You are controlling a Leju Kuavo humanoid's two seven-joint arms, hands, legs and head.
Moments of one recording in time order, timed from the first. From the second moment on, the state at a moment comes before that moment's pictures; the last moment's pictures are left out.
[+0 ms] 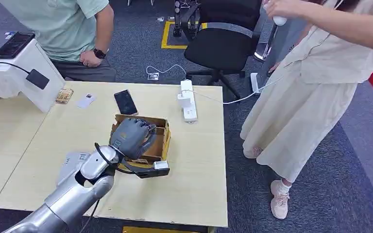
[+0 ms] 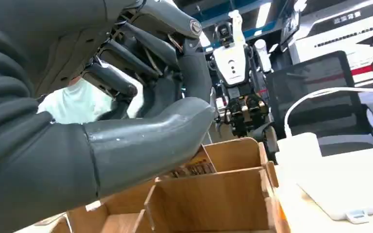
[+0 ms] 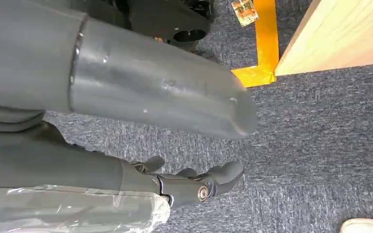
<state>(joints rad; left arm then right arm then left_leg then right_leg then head) -0.44 0.26 -0.73 -1.37 -1.00 0.15 -0.06 -0.06 0.26 -0.65 -0.23 0.67 -0.30 -0.38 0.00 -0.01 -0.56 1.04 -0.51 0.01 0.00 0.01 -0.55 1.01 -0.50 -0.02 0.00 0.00</state>
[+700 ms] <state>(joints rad) -0.46 0.25 -0.73 -1.36 -1.04 0.14 -0.04 -0.06 0.26 -0.65 -0.23 0.68 -0.30 -0.38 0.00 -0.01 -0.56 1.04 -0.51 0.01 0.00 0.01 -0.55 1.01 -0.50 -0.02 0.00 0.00</state>
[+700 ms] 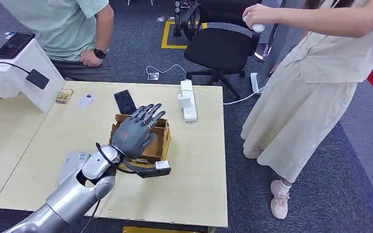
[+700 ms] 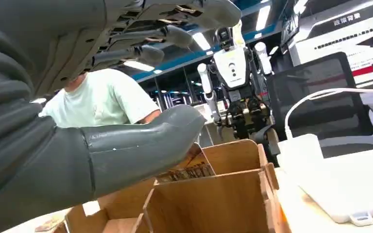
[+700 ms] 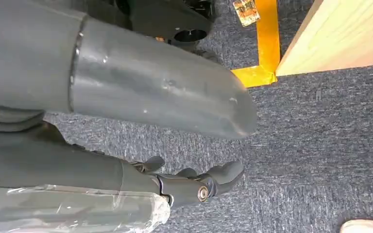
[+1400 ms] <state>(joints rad) -0.55 0.22 -0.75 -1.11 -1.08 0.13 -0.04 -0.06 0.26 -0.65 -0.23 0.71 -0.30 -0.36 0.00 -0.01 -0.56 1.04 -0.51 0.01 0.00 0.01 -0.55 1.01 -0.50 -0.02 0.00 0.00</state>
